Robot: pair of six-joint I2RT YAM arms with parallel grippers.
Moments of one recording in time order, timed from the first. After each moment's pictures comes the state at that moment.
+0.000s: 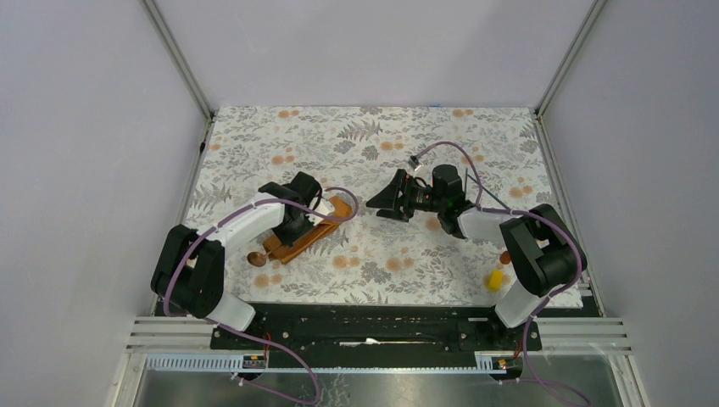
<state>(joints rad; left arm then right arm) -0.47 1.49 0.96 -0.89 -0.14 0.39 0.45 1.66 0.72 0.61 -0.77 1.03</state>
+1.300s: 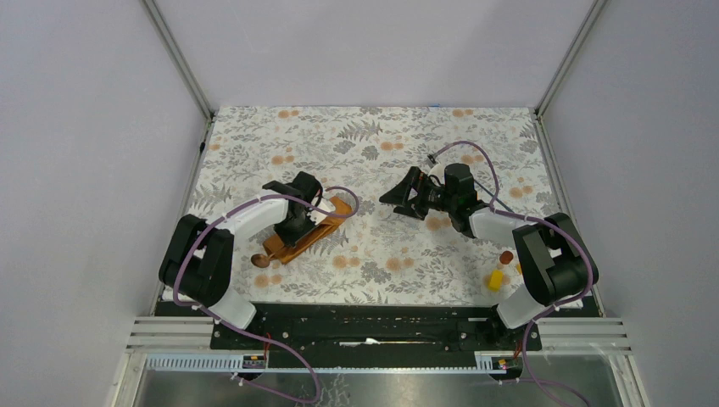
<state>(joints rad) -0.45 1.57 0.96 -0.85 -0.10 0.38 0.37 1.58 0.69 0.44 -0.67 0.92</state>
